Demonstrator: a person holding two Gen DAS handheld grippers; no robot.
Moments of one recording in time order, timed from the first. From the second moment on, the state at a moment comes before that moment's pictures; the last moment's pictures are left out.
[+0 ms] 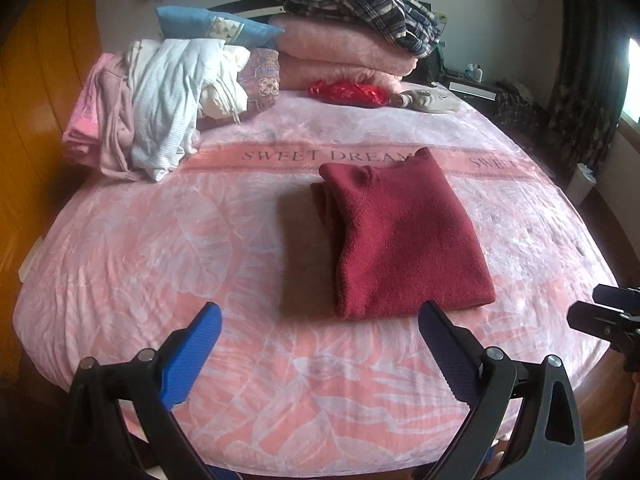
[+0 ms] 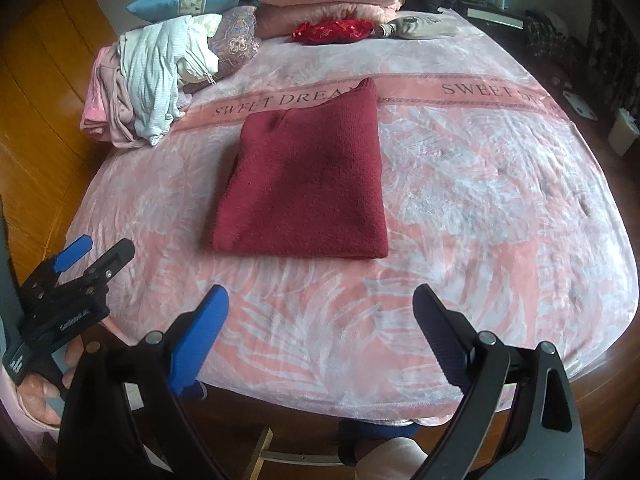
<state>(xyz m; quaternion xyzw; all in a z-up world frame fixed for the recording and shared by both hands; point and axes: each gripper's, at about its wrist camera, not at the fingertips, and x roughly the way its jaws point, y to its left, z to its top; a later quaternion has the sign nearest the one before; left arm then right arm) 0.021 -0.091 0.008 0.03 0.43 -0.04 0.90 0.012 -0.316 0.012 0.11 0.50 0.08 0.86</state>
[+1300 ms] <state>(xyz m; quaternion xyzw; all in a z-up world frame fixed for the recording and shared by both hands) 0.026 -0.093 -0.011 0.03 0.45 -0.03 0.89 0.025 -0.310 -0.010 0.10 0.52 0.08 0.84</state>
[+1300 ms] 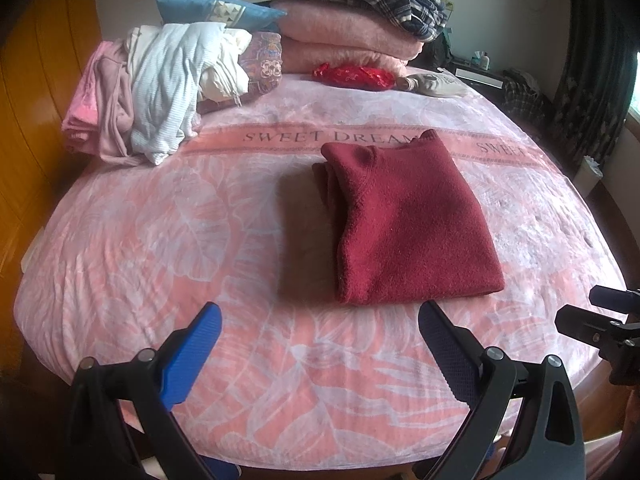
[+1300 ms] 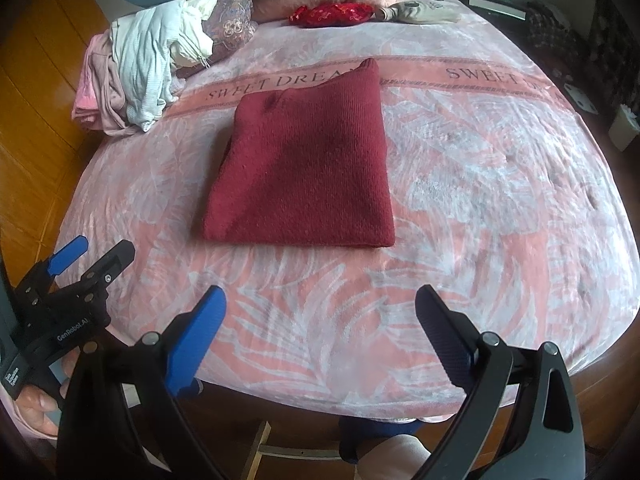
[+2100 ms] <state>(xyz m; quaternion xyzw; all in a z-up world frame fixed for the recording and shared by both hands) 0.026 -0.092 -0.018 0.04 0.45 -0.03 0.89 0.025 -0.312 -0.015 0.10 0.53 0.08 0.84</state>
